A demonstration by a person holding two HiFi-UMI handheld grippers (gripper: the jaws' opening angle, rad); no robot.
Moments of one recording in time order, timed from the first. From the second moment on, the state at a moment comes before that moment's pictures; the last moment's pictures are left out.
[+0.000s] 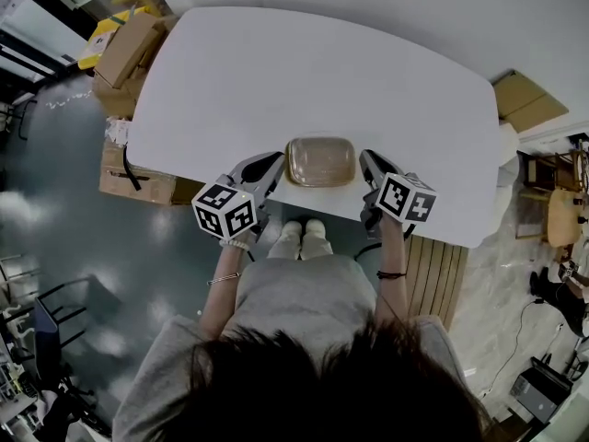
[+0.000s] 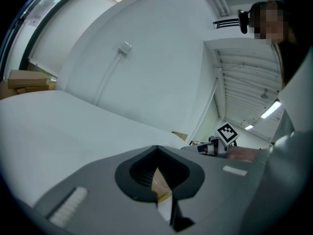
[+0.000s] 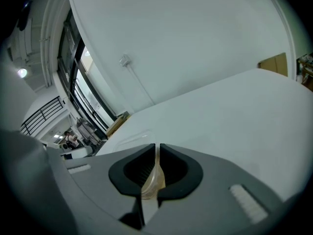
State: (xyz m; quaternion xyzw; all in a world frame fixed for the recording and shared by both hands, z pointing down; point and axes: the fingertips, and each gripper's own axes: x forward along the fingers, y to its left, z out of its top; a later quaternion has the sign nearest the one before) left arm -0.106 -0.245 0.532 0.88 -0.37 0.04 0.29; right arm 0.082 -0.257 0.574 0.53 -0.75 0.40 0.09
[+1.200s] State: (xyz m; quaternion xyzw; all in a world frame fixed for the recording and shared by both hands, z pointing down) left arm -0.103 -0.222 0.426 0.91 -0.38 -0.02 0.18; right arm 0.096 -0.250 0.454 0.49 -0.81 0.31 -0.01
